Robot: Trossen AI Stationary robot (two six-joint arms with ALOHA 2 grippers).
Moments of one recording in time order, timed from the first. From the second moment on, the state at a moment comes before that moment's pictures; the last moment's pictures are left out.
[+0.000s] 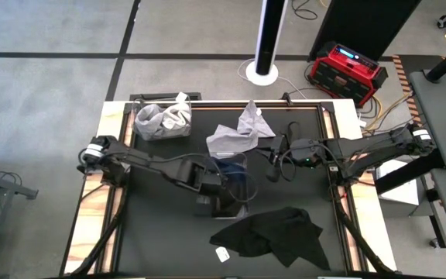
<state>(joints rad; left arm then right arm) -0.24 1.81 1.56 -0.99 -0.11 -0.12 0.11 1.13 0.85 -0.17 0.43 0.12</state>
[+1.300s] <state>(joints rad) -0.34 1.76 1.51 -1.09 -0.14 -0.13 0.11 1.13 0.81 -0.13 0.43 0.13</state>
